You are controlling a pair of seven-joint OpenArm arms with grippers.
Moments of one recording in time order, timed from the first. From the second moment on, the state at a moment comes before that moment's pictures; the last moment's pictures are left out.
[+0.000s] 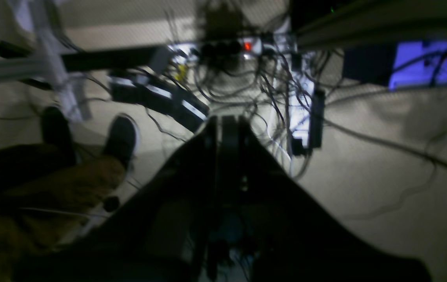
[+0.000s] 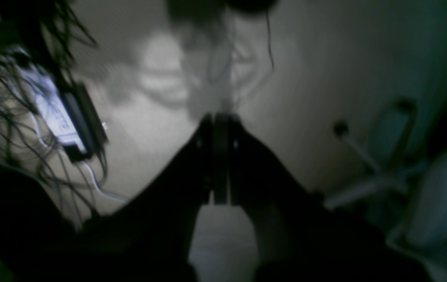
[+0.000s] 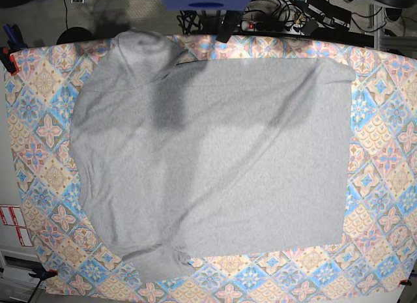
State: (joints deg) left arm 52.5 -9.2 1.0 74.9 -2.3 0.9 0.8; right arm -45.3 8.3 19.2 60.8 -0.8 1.6 0.4
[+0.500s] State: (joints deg) left arm 64.5 -8.9 -2.7 104.1 -4.6 0.8 1.5; right arm -54.2 9.3 22.4 85.5 -0.7 1.6 -6.3
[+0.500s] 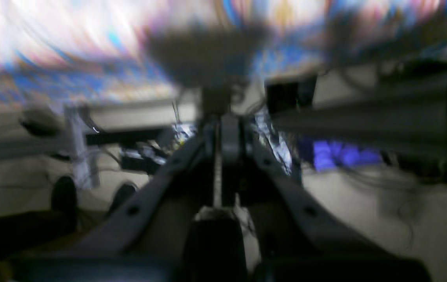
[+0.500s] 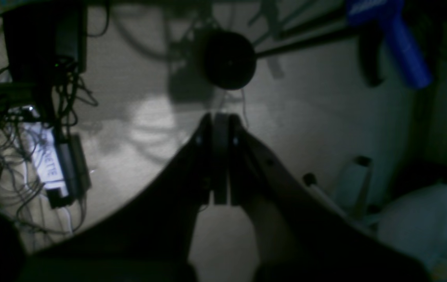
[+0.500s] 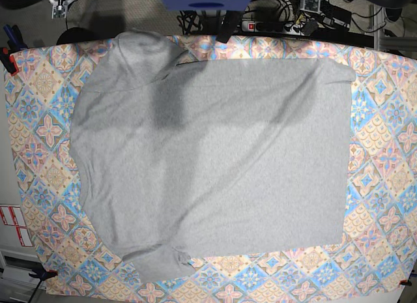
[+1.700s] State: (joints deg) left arm 47.1 -17.8 -11.8 90.1 -58.1 1.3 1.6; right arm -54.3 9.4 22.5 102.9 -0.6 1.9 -13.2
